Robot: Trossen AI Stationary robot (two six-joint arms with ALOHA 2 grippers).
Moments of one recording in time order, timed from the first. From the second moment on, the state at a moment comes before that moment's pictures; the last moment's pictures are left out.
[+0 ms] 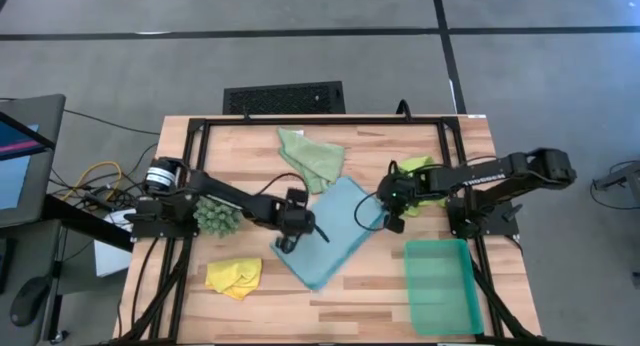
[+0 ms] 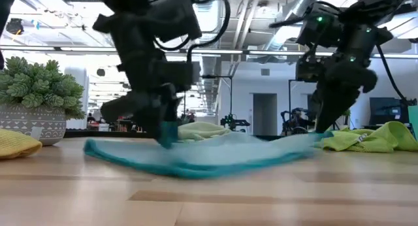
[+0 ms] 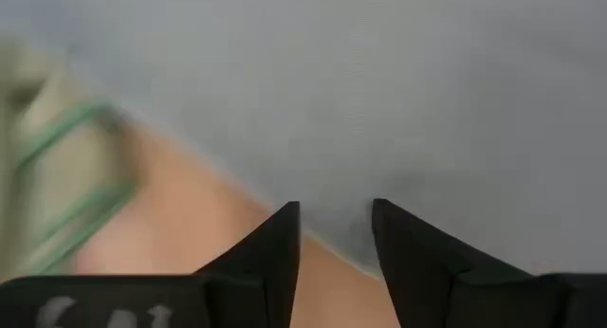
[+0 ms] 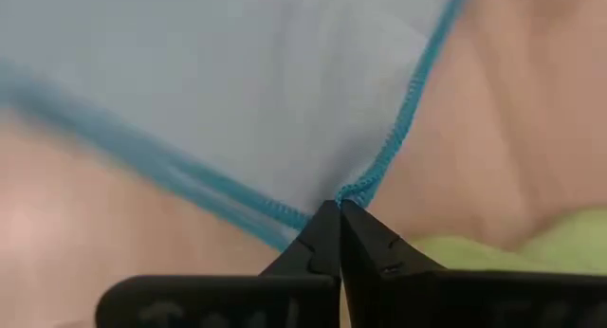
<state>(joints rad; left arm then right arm) -0.14 1.83 1.05 -0.44 -0.33 0.22 -0.06 1.30 0.58 -0.42 -0.02 0.18</state>
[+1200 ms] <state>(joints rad) -0.27 1.49 0.86 -0.36 -0.10 -0.22 0.26 1.31 0.58 -0.16 0.02 0.10</state>
